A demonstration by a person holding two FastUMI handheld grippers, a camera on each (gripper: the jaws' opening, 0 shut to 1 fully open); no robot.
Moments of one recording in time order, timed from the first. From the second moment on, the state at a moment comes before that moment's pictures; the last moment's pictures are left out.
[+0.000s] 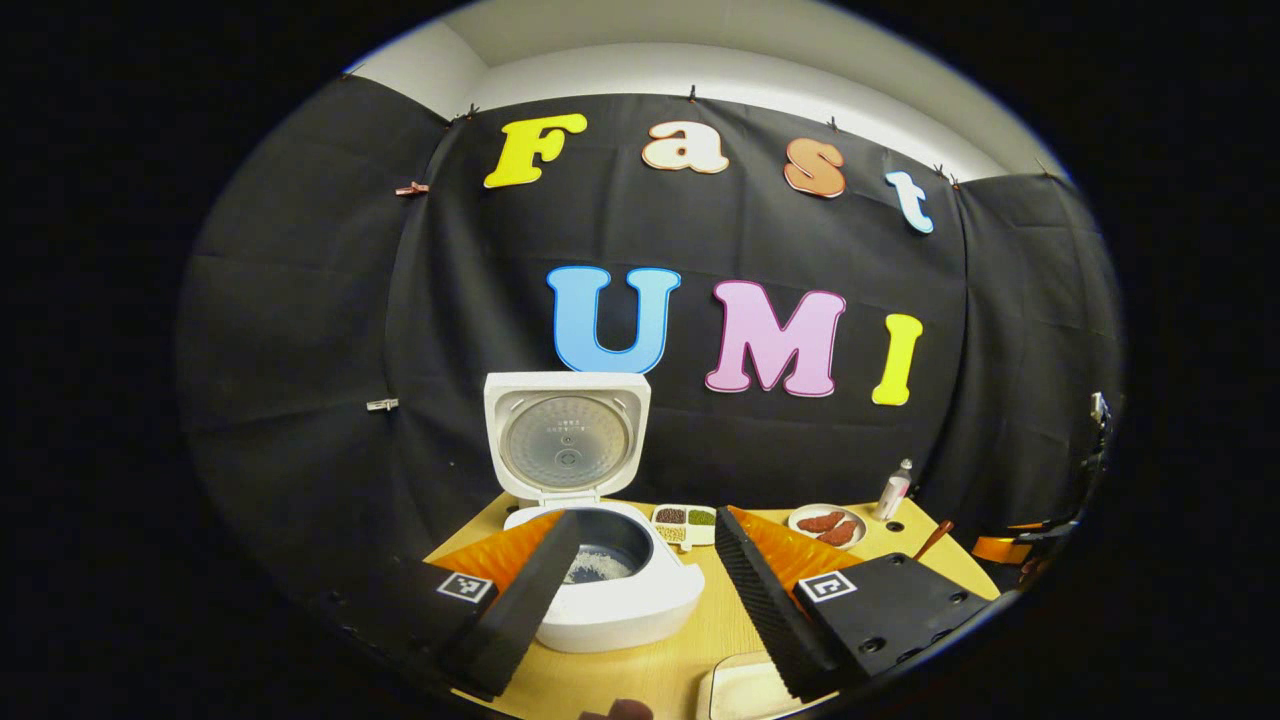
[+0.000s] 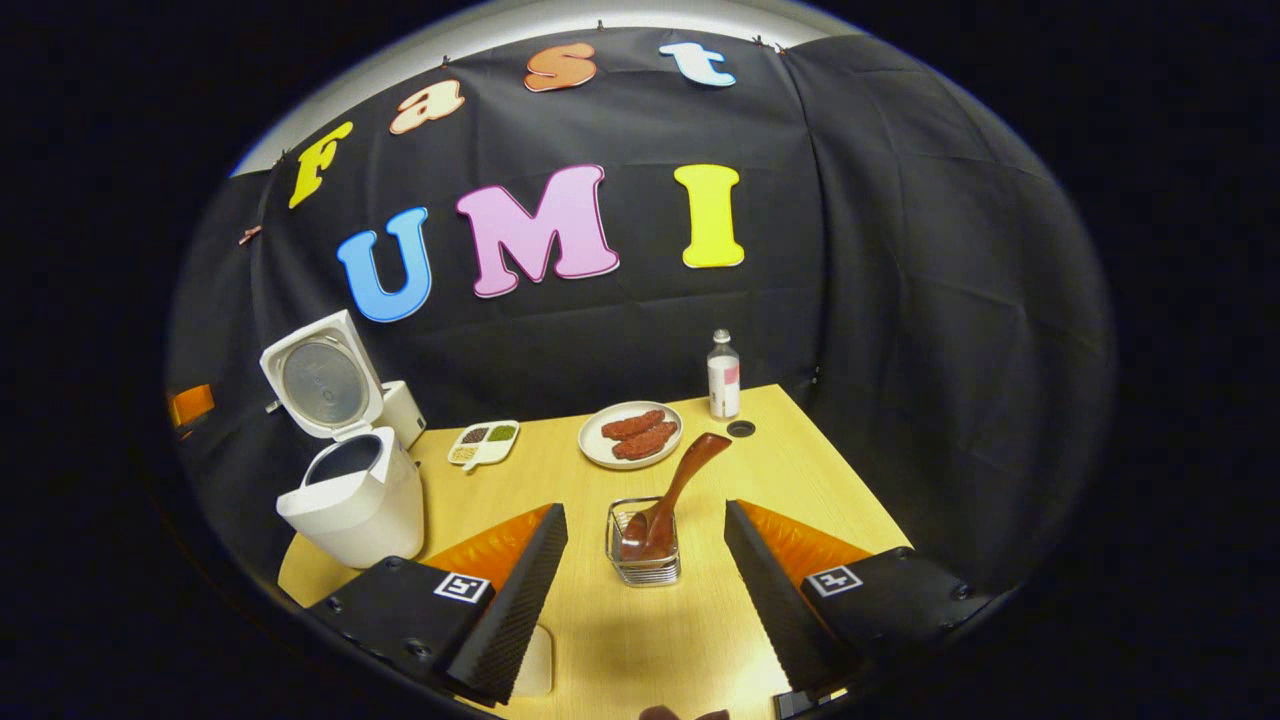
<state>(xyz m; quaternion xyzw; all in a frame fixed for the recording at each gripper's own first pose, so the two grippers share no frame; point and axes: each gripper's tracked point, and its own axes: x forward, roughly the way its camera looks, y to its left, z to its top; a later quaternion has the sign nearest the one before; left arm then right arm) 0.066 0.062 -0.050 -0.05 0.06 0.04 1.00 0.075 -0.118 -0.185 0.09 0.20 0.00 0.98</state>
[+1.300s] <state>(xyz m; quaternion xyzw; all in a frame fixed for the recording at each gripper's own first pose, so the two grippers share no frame) 0.317 0.195 0.020 0.02 0.01 0.12 0.99 0.026 -0.106 -0.140 0.01 0.16 -0.07 0.98</state>
